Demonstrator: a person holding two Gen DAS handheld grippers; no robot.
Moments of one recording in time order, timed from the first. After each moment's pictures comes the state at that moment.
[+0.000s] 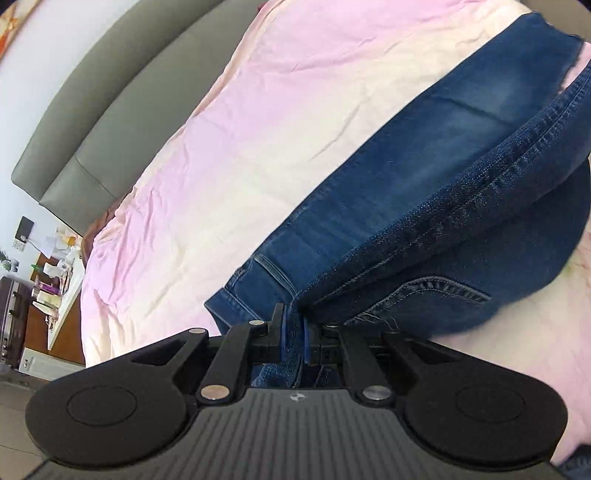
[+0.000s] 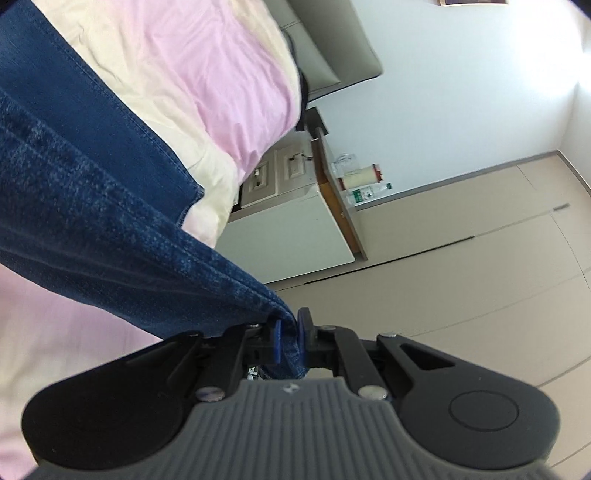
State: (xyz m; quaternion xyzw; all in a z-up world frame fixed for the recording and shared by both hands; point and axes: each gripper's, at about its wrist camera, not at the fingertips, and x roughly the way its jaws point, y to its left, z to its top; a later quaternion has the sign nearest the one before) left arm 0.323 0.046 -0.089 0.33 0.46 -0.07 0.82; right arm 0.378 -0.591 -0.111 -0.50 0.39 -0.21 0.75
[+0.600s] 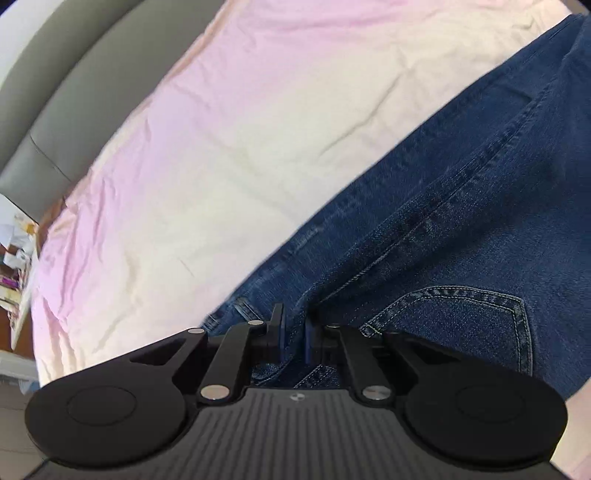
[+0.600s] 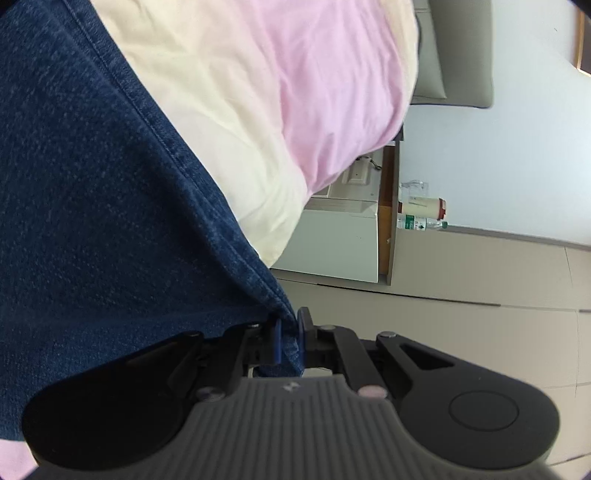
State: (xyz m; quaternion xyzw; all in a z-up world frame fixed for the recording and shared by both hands) left arm 0.428 0.067 -0.148 0.30 0.49 -0.09 0.82; right arm 0.580 -0.559 -0.242 -0.59 0.47 -0.16 0.63
